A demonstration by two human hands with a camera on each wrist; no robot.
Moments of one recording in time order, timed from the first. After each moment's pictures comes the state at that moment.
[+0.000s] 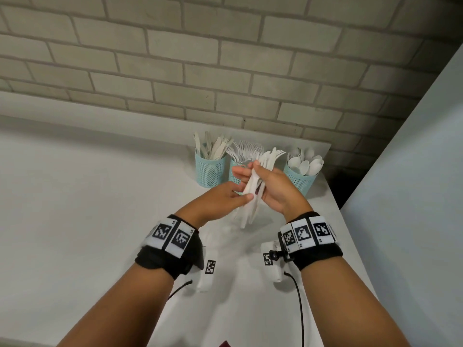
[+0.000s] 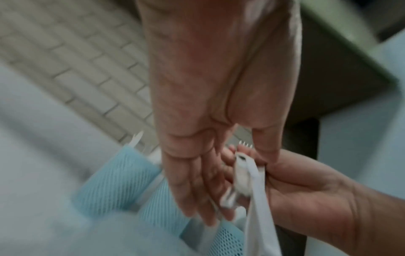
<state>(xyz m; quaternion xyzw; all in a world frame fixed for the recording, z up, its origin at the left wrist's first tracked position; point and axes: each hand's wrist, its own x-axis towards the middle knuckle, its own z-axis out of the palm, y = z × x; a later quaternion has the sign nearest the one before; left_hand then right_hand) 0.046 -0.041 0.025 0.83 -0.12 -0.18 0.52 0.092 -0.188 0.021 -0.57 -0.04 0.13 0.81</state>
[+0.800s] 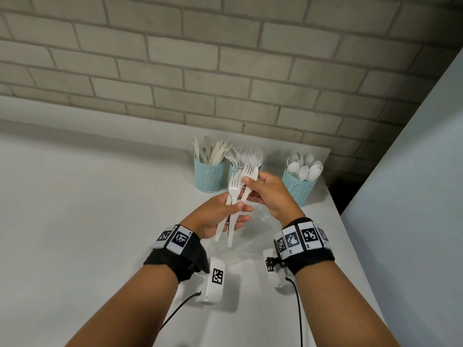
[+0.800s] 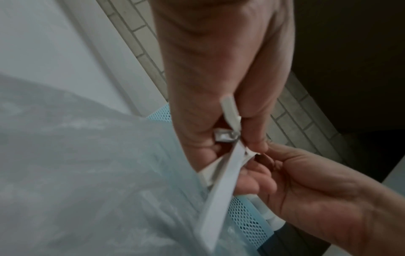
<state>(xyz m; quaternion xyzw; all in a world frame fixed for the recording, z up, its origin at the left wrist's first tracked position) 0.061 -0.047 -0.009 0.60 -0.02 -0.25 0.76 0.096 -0.192 0.010 -0.72 -0.01 0.06 0.69</state>
